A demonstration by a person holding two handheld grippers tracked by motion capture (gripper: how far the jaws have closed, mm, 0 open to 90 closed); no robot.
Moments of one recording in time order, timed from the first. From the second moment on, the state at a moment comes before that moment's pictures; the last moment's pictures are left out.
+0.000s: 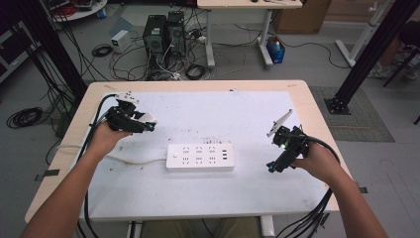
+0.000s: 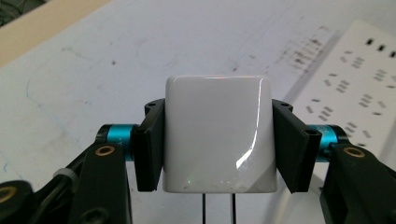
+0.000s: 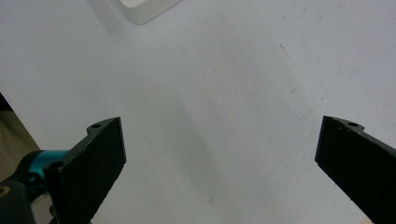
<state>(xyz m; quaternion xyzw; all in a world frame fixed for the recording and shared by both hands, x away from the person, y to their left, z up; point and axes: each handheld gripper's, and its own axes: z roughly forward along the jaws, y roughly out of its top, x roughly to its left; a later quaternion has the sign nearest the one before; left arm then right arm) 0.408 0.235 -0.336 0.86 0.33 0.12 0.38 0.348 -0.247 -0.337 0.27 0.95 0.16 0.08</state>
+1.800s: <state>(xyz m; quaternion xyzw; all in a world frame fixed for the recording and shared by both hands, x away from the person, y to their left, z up) 0.317 0.125 -0.271 0.89 0.07 0.12 0.44 0.331 -0.229 -0.316 0.32 0.88 0.34 0.02</state>
